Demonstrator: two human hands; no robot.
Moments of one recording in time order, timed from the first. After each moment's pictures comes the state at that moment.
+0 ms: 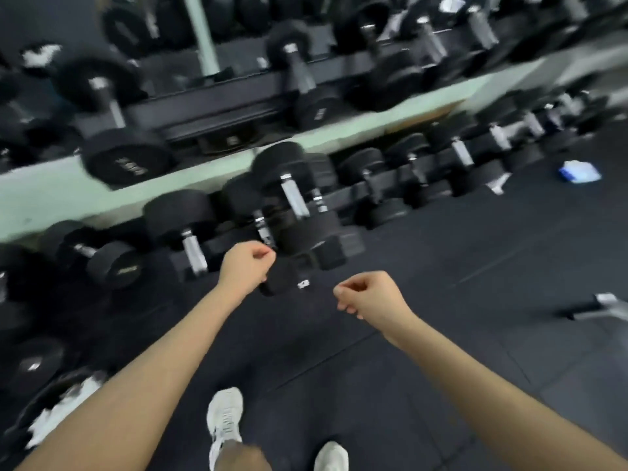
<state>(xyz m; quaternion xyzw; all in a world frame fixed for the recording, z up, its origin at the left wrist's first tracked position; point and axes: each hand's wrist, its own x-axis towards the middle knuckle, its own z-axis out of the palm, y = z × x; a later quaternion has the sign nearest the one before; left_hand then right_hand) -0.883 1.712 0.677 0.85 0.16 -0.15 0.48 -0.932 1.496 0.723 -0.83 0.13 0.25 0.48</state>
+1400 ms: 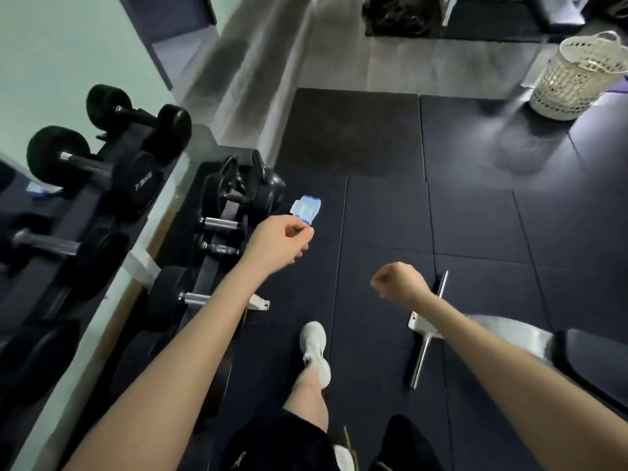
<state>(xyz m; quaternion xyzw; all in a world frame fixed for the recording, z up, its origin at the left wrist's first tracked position) -0.349 0.505 0.830 0.79 -0.35 -0.34 0.38 -0.546 0.390 0.737 -0.79 0.49 0.08 0.36</state>
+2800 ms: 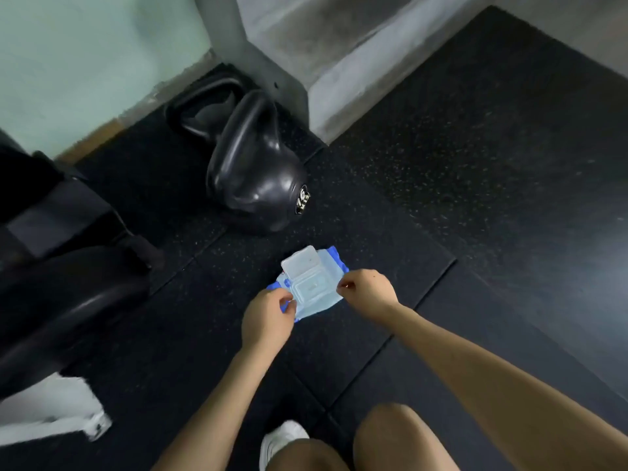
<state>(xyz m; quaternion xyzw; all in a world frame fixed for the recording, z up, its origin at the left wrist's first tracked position) -0.008 -0.013 0.148 0.94 0.00 -0.23 0.26 -0.019 -0.200 0.138 -0.90 0.16 0.26 0.30</state>
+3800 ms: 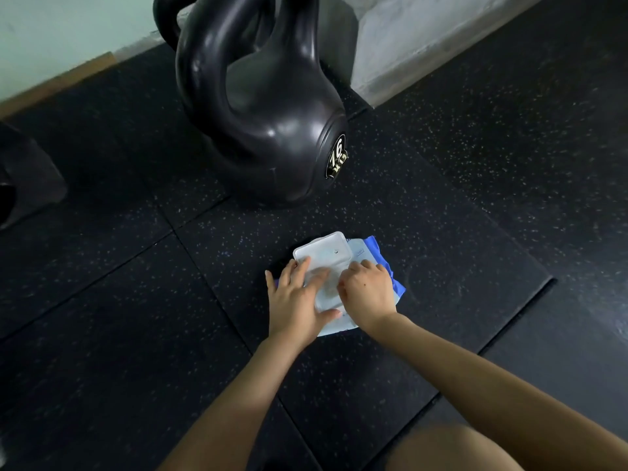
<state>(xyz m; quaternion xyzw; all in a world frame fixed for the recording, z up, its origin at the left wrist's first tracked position) 0.022 -0.022 -0.090 0.97 -0.12 -0.11 0.17 0.024 -0.156 -0.065 -0.99 0.00 0.11 0.03</state>
